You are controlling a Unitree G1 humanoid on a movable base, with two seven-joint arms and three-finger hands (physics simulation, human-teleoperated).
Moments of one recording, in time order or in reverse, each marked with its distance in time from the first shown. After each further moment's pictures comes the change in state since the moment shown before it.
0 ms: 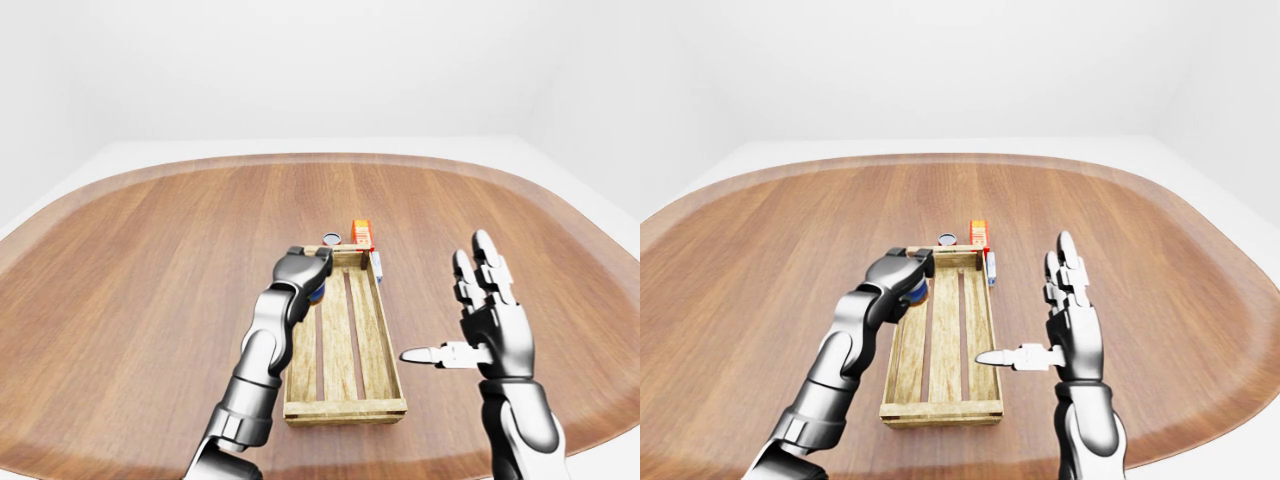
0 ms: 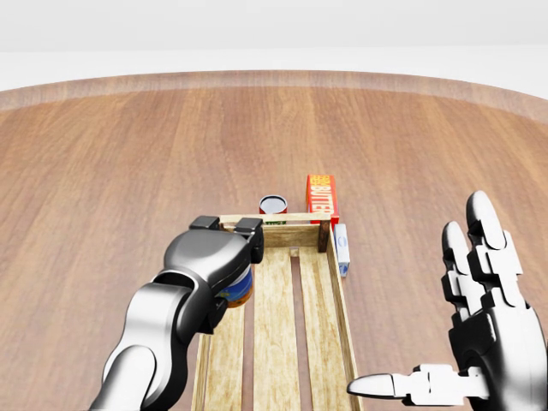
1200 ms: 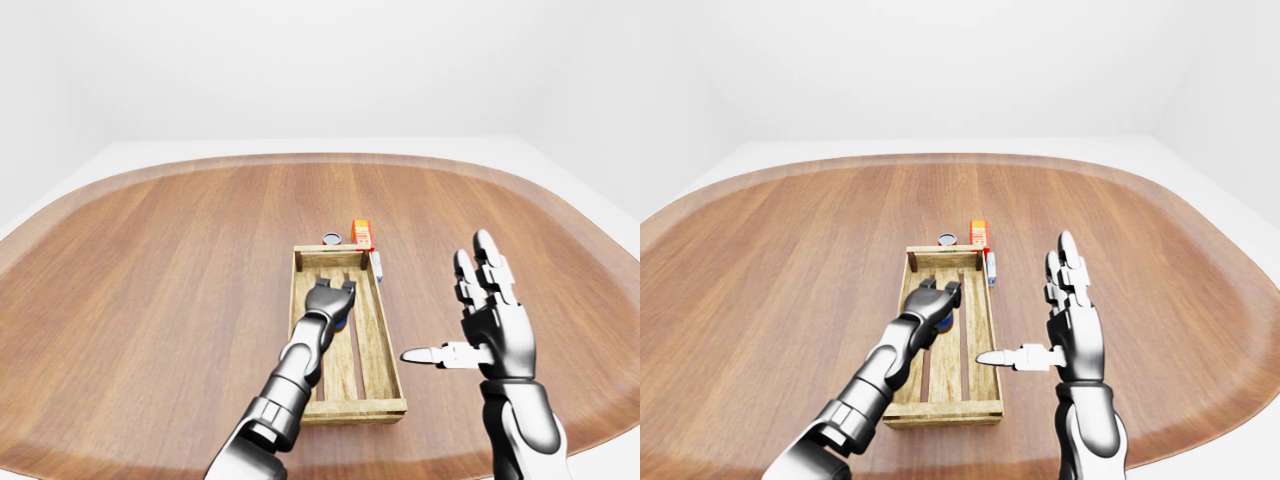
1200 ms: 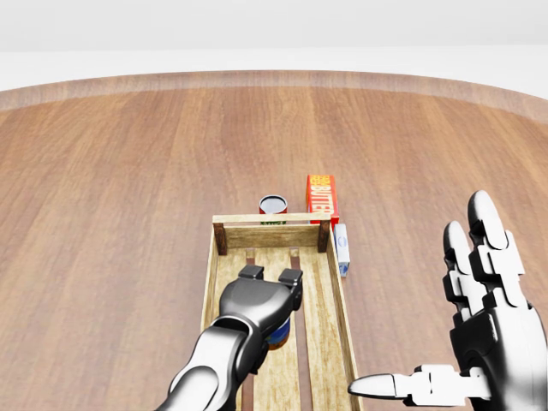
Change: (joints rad) left arm -0.062 -0.123 -0.082 0.540 -0.008 0.000 0.380; right arm 0.002 0.001 -0.002 -0.006 0.000 0.003 0.001
